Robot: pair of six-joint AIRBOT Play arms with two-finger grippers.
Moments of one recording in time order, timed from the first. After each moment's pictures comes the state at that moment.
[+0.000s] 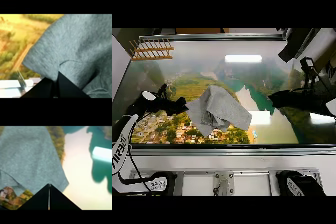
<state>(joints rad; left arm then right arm) 0.10 -1.46 1.00 0.92 -0.97 -1.50 0.00 -0.87 0.97 -1.01 1.00 1.26</state>
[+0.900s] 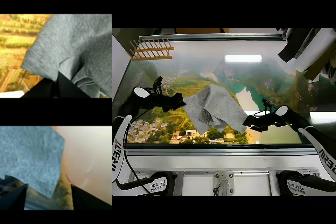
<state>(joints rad) 0.11 -1.39 1.03 0.92 -1.00 -1.45 0.17 -1.39 0.74 -0.75 0.86 1.45</state>
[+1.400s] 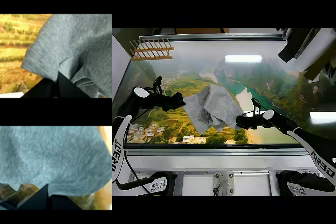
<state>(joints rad) 0.11 -1.39 1.03 0.92 -0.99 -1.45 0.35 -1.41 0.75 -0.68 0.65 1.43</state>
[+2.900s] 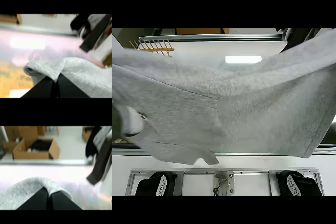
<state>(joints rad) 0.25 -0.55 1.41 0.92 -1.25 -1.56 -0.20 -0.73 1.57 -1.16 1.06 1.43</state>
